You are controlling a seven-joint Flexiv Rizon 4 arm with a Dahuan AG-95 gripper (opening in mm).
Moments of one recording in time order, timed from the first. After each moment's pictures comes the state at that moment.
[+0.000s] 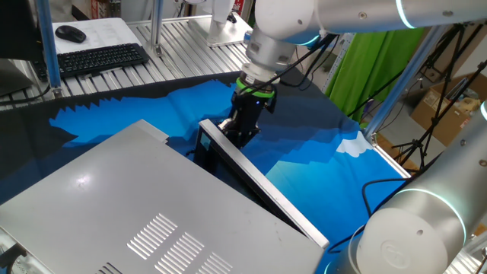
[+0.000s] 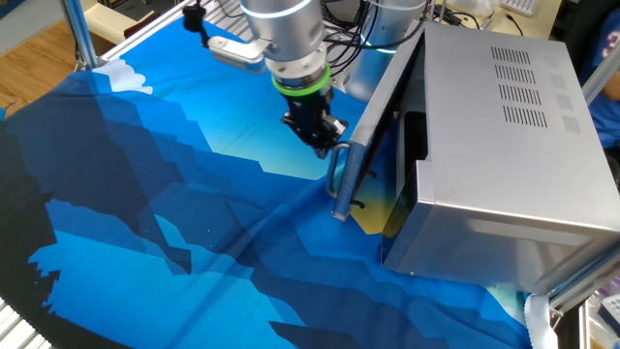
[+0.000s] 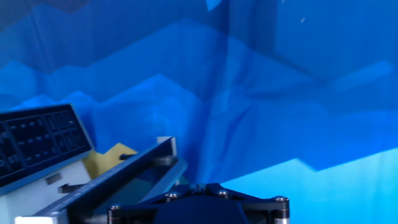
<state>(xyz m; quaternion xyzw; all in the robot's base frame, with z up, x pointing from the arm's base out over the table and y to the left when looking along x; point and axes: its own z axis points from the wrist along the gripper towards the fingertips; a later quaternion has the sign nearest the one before) 0.403 0.059 0.148 -0.03 -0.99 -0.13 0.08</state>
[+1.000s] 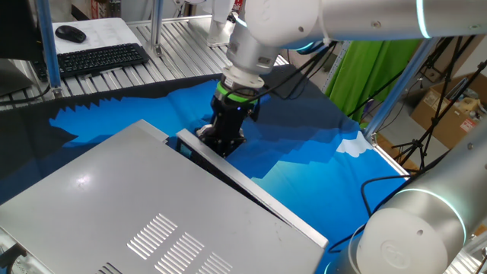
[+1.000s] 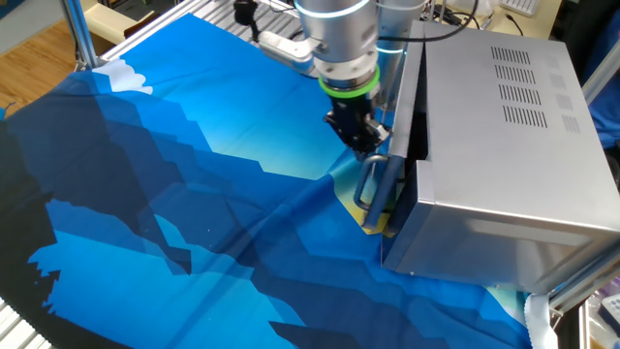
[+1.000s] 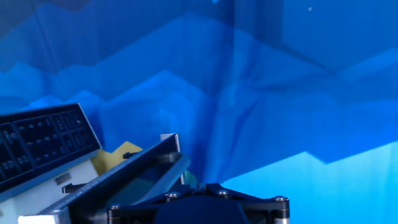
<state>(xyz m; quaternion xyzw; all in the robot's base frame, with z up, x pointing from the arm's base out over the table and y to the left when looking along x) 0.379 0.122 0.163 -0.09 -0.98 -0.13 0.09</state>
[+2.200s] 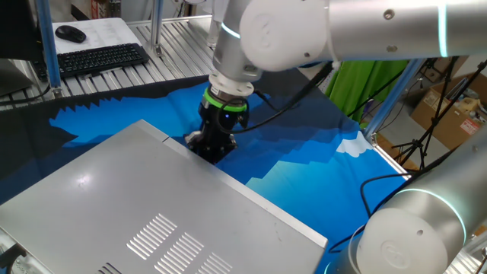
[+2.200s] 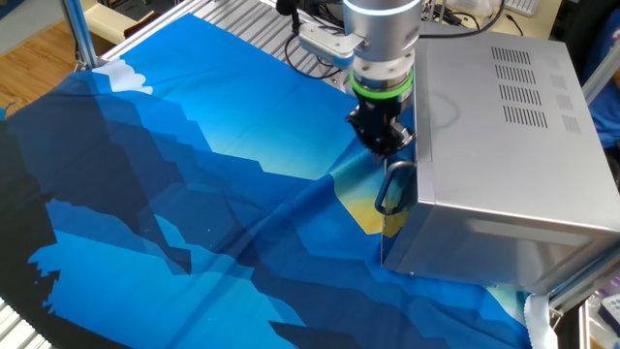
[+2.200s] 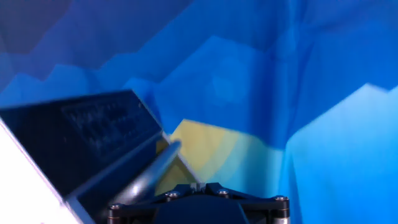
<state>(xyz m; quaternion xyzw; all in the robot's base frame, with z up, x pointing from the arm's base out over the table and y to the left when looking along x) 0.391 0.140 0.164 -0.10 -0.99 -0.08 0.05</state>
